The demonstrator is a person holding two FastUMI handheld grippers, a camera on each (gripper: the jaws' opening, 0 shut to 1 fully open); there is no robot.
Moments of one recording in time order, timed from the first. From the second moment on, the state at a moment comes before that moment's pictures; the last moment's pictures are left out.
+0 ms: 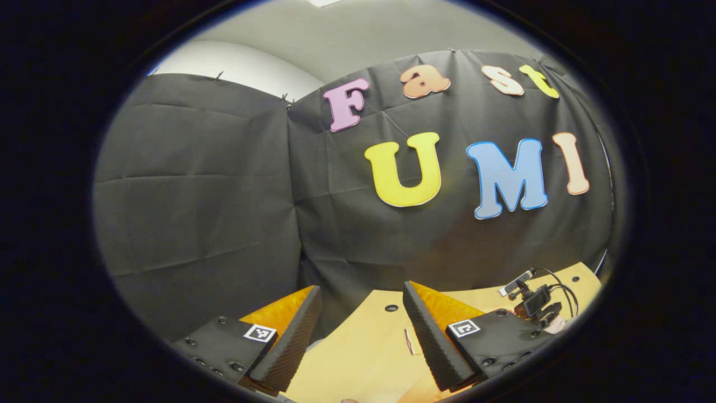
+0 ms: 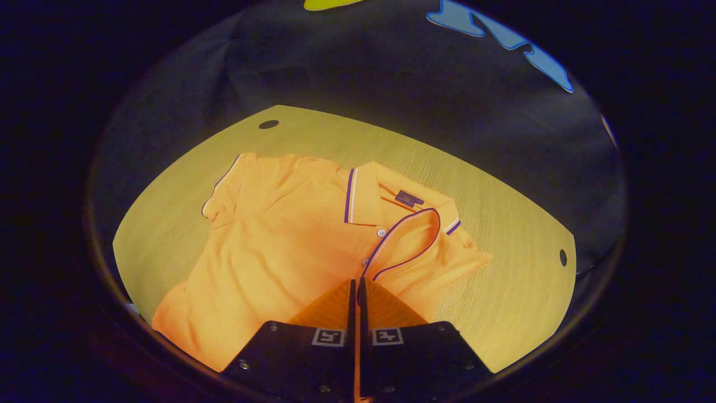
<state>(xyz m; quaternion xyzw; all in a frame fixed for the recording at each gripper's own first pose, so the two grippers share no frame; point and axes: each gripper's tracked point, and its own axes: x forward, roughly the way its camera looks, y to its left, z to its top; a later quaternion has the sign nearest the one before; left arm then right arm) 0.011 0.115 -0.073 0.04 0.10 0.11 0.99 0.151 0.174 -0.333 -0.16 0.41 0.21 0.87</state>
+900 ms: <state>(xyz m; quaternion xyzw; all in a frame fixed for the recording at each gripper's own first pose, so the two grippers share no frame) 0.121 0.048 -0.247 0.00 0.20 -0.04 0.98 0.106 0.123 -0.169 -0.02 0.29 0.16 0.94</state>
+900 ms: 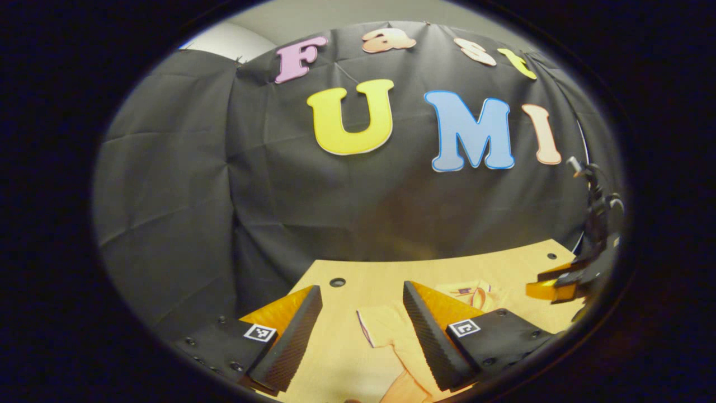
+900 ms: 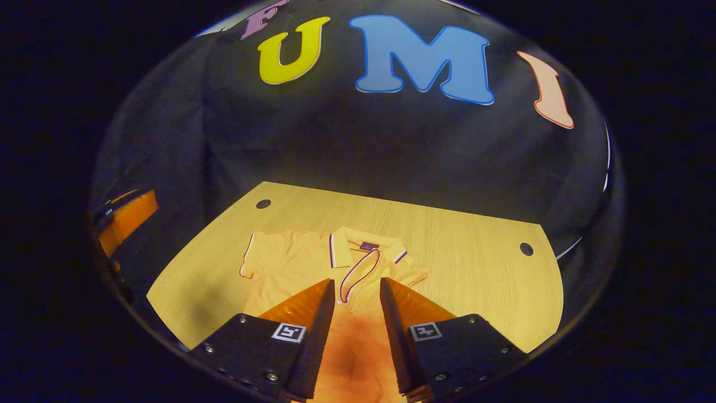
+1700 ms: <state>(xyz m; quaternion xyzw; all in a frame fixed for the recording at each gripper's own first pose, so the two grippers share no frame) 0.196 0.017 -0.500 0.03 0.37 -0.08 0.92 0.020 0.032 -0.080 0.00 0.23 0.04 0.97</state>
